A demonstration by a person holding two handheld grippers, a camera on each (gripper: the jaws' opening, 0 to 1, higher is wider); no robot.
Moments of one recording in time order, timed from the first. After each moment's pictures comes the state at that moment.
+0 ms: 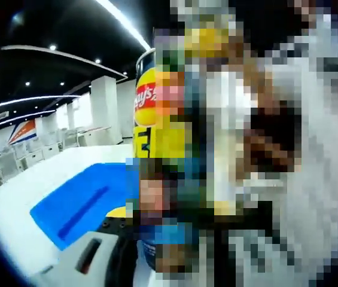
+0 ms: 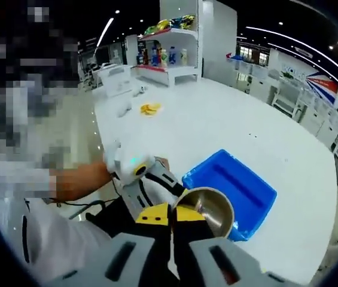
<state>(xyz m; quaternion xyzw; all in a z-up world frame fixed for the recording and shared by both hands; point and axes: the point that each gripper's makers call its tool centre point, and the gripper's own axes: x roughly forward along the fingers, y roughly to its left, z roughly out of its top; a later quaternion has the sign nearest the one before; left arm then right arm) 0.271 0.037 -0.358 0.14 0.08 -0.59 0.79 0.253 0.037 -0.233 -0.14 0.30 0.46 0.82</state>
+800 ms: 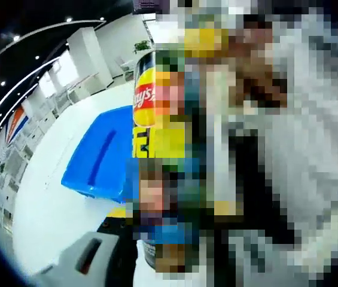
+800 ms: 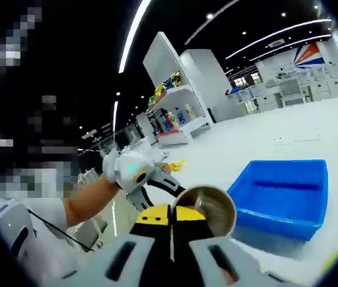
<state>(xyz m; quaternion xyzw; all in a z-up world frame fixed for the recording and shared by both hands) 0.250 0.120 -0.378 0.34 0.28 -0.56 0.70 0.242 0.052 -0.272 0.16 0.21 0.52 0.81</state>
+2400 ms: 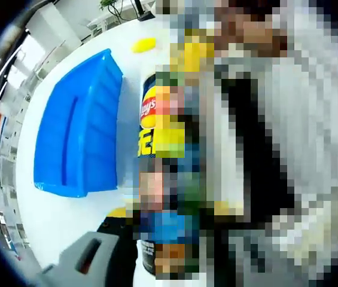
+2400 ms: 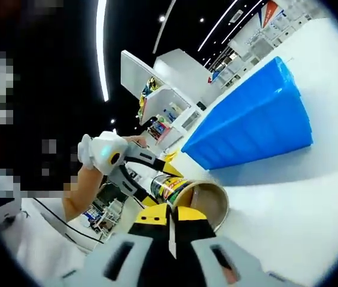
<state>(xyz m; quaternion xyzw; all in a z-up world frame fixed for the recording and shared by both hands) 0.245 0.124 -0.432 0.47 0.38 -0.53 0.59 0.235 0.015 -0.395 0.31 0.26 0.50 0.77</state>
